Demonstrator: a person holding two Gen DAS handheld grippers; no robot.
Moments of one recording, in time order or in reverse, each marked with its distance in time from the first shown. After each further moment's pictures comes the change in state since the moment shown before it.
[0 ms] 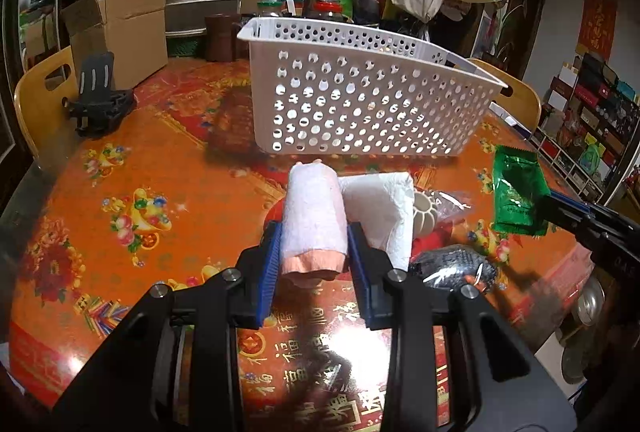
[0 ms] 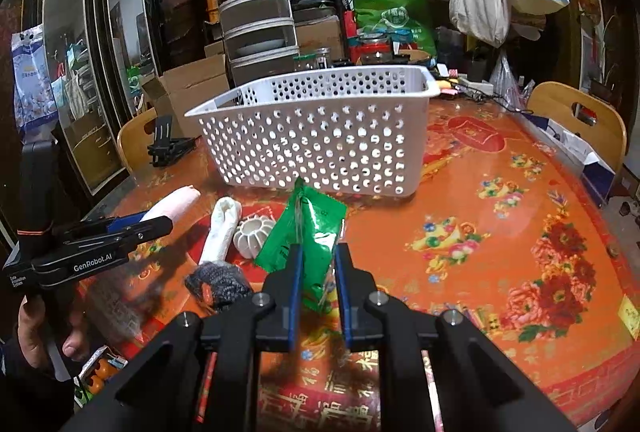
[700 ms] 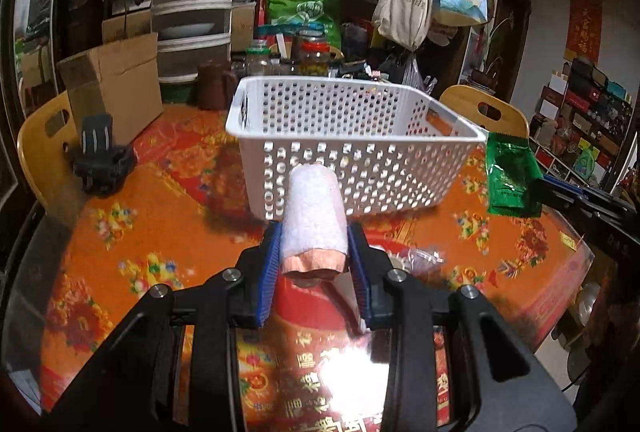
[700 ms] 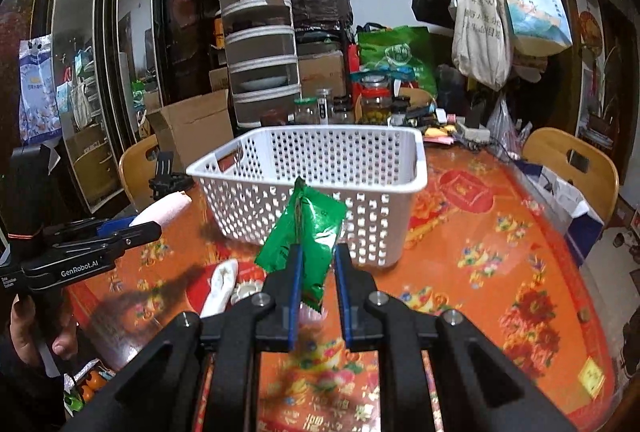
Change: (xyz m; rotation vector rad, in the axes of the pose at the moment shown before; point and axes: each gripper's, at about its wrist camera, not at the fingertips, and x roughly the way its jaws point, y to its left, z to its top) left arm -0.036 -0.014 0.056 0.049 -0.094 -0.013; right arm -0.026 -0.005 0.060 -0.057 -0.097 -0.012
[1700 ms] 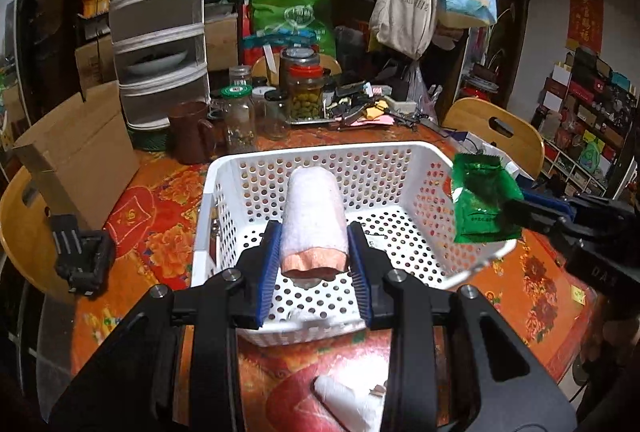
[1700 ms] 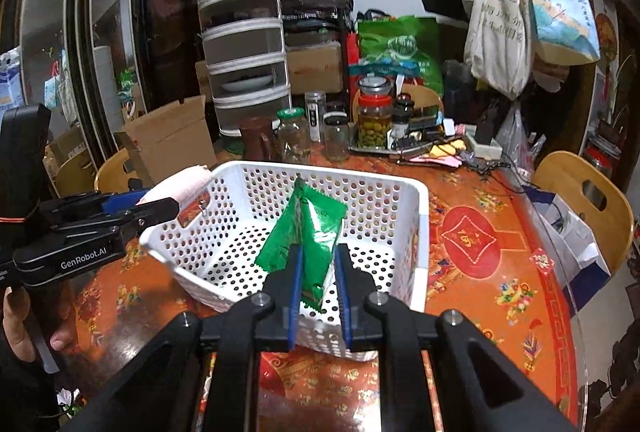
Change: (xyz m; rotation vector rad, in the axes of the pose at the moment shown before) left arm 0.098 -0.014 0.159 0.054 0.056 0.010; right arm 0.090 -0.026 0.110 -0.010 0.106 -0.005
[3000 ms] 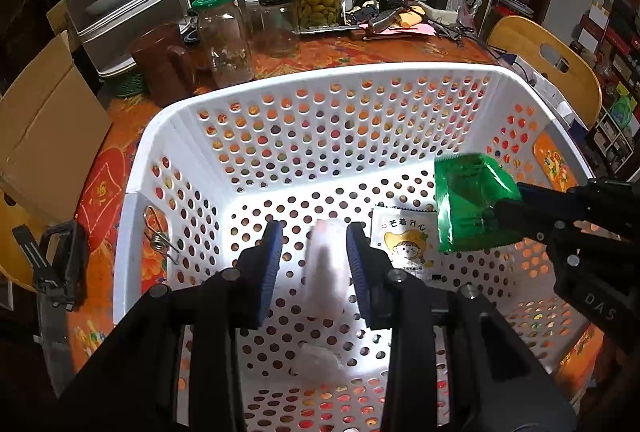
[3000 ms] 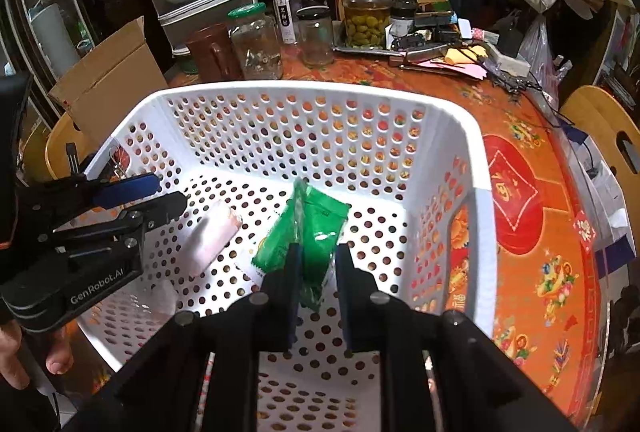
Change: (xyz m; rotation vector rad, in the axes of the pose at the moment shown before) left arm 0.164 -0.005 0.010 0.031 0.339 0.089; right arm 0.144 -0.031 0.016 0.066 0.360 -0.023
